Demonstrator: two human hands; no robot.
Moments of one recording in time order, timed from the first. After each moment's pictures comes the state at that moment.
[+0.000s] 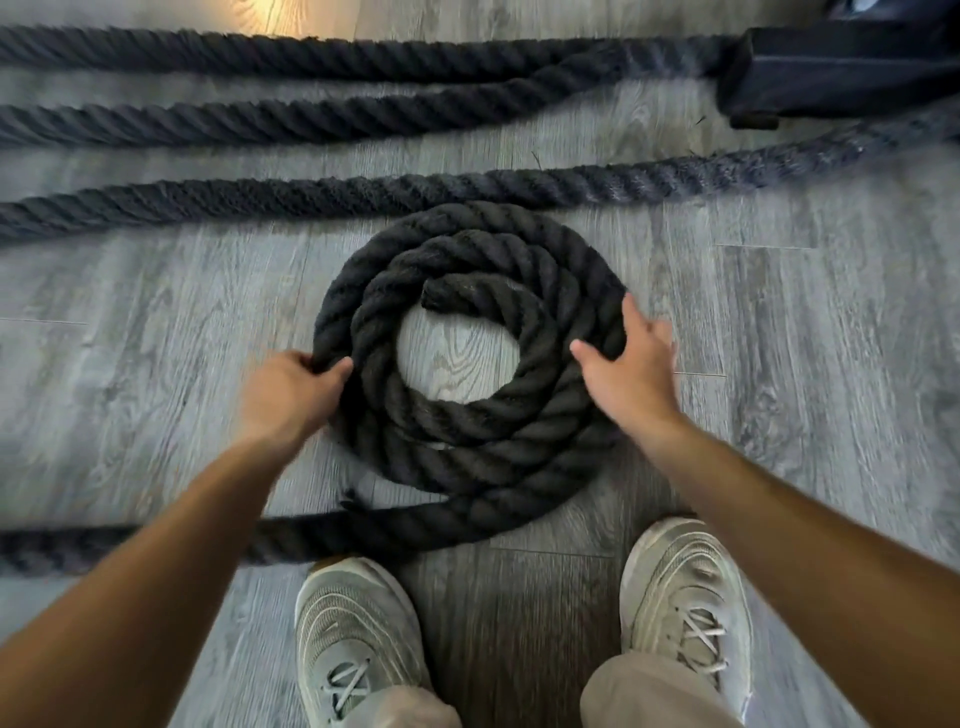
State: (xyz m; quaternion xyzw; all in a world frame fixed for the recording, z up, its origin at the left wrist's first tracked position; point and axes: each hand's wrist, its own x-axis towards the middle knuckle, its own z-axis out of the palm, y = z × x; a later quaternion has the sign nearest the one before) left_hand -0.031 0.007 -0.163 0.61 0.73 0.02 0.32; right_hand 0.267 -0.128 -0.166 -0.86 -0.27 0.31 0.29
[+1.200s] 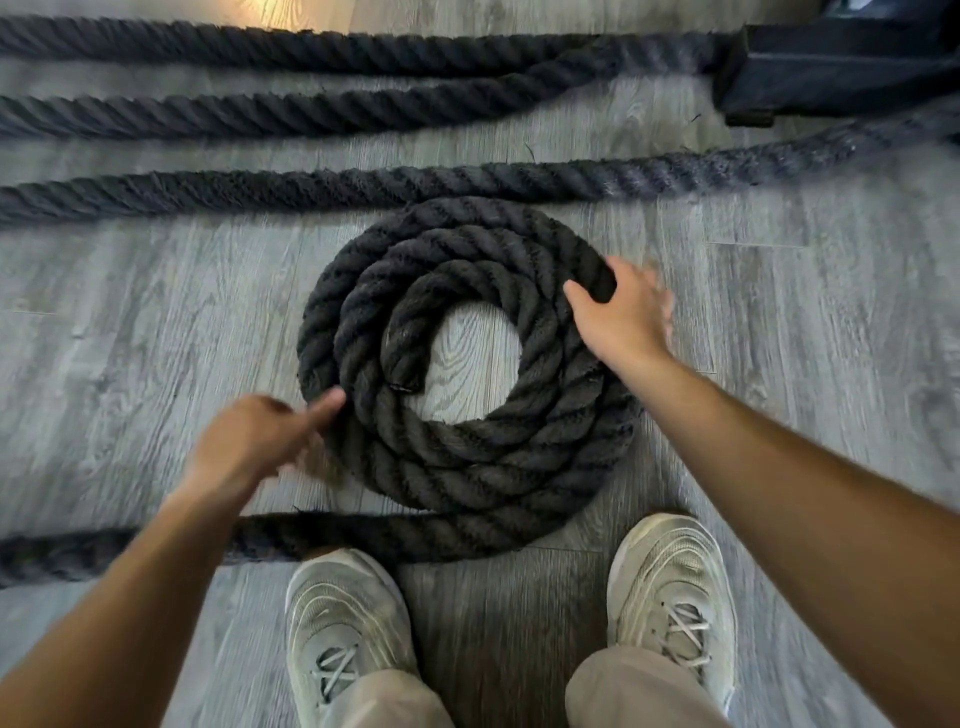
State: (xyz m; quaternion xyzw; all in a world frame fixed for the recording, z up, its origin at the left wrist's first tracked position) left_hand -0.058 -0.026 -0.136 0.60 0.71 -0.10 0.36; right_hand 0.293 -0.083 -0.165 -0.88 -0.30 0.25 0.27
